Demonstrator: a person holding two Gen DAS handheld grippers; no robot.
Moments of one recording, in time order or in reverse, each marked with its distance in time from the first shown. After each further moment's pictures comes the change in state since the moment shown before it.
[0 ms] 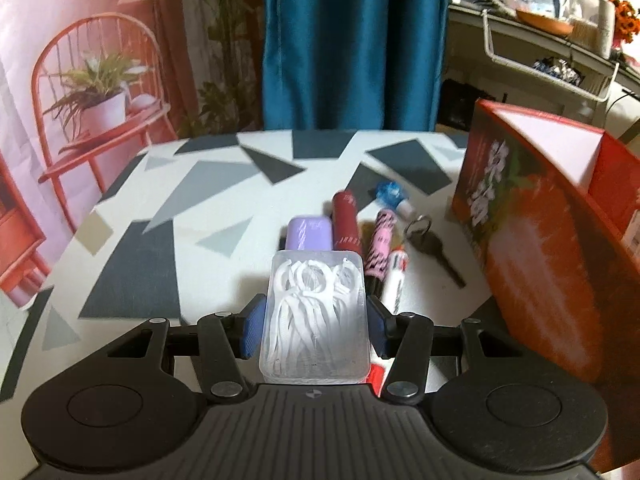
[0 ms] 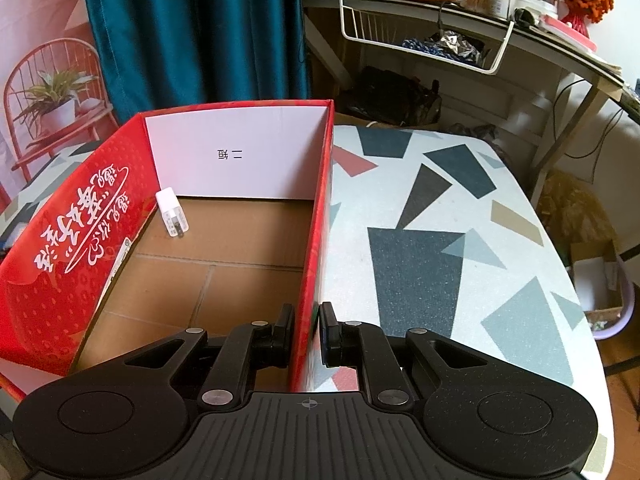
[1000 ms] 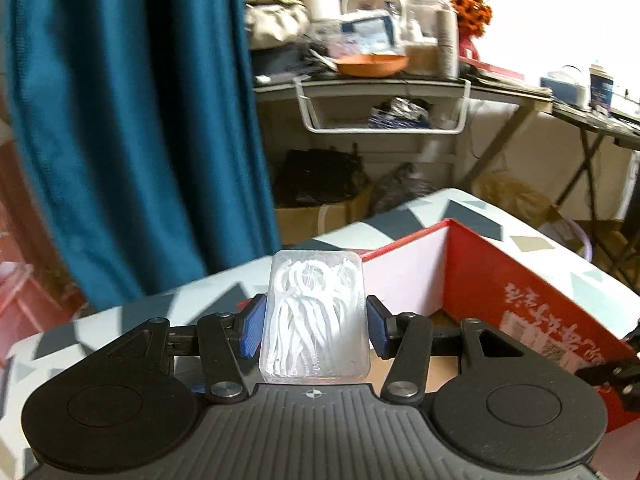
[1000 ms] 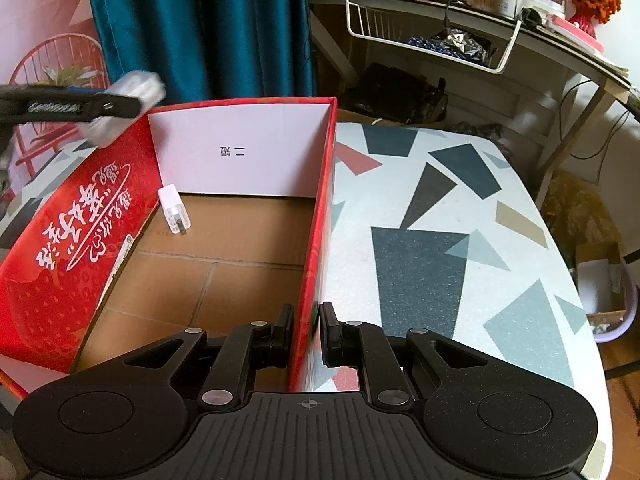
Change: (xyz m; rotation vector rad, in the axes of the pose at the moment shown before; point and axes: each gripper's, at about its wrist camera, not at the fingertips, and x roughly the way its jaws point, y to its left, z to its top) left arm 0.018 -0.151 0.117 0.325 -0.184 -0.321; right arm 0.003 0.000 0.004 -0.017 0.017 0.008
